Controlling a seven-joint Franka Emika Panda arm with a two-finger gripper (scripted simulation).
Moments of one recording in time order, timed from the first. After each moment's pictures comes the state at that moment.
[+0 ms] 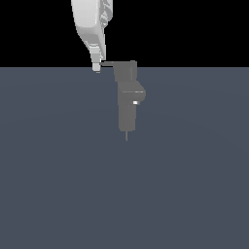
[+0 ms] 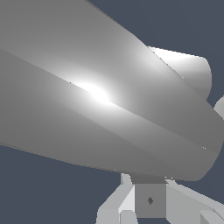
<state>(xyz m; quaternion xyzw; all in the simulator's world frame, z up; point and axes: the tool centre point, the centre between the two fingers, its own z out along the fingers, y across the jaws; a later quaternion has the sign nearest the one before) -0.054 0.070 0.287 0.73 -0.68 -0.07 0.07</state>
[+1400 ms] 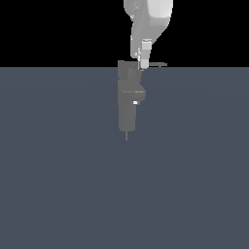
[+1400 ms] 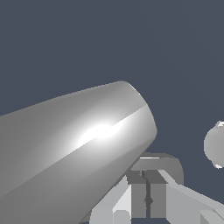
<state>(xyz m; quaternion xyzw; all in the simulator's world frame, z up) -0.076 -0.044 0.293 0.73 -0.67 -0.07 0.07</state>
